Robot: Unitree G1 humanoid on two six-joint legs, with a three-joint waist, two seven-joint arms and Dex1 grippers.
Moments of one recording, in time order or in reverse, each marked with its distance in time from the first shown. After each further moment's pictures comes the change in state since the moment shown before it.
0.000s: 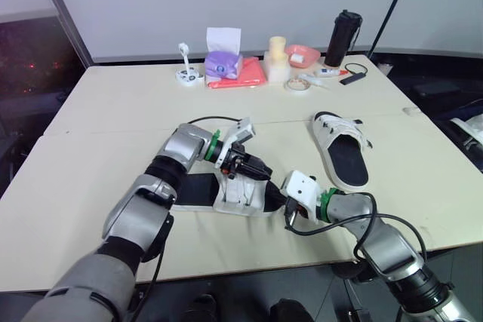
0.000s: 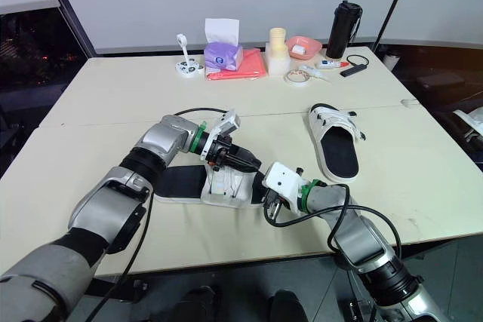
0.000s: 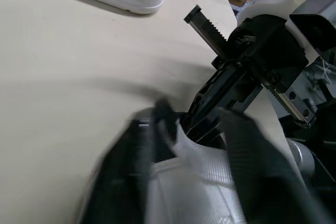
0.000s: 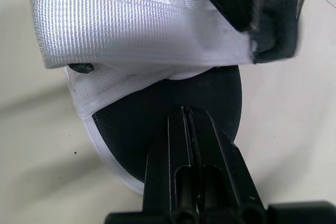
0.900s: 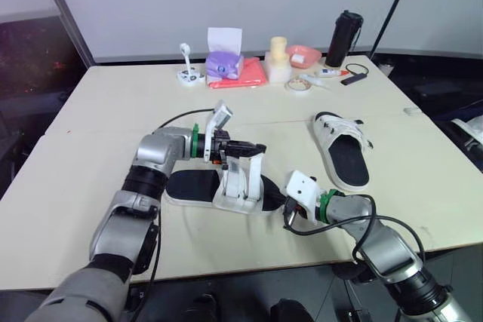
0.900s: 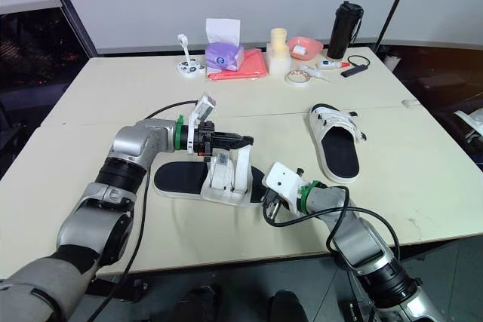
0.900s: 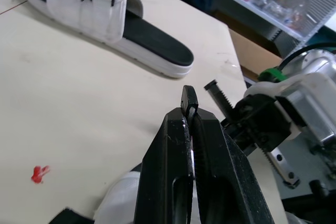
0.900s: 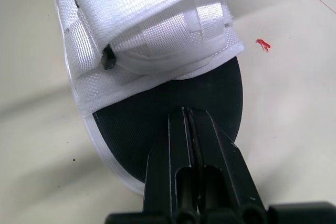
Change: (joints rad) left arm 0.172 0.060 0.229 -0.333 -0.146 0.253 0.203; right arm 0.010 0.014 0.000 -0.001 0.001 0.003 -0.022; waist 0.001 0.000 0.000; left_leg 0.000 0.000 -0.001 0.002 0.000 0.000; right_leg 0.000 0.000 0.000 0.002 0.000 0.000
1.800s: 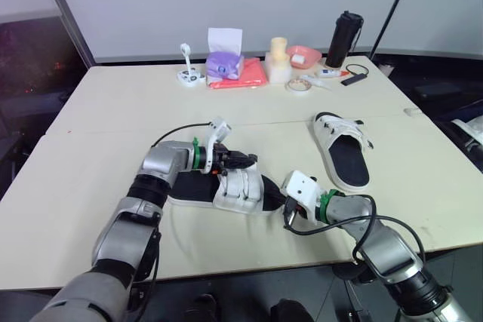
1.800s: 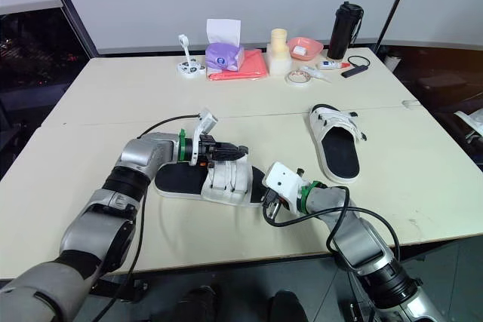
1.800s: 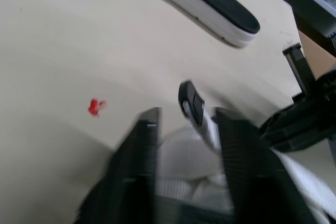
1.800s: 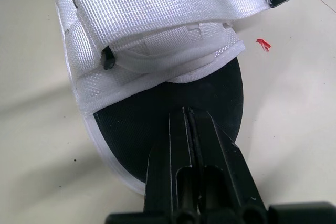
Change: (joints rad) left arm 0.024 0.003 -0.037 0.119 0.058 -0.029 0.124; right arm 0.012 0.000 -0.001 -0.009 0.000 0.010 -0.002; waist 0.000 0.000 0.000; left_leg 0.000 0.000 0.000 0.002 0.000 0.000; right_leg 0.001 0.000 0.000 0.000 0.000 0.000
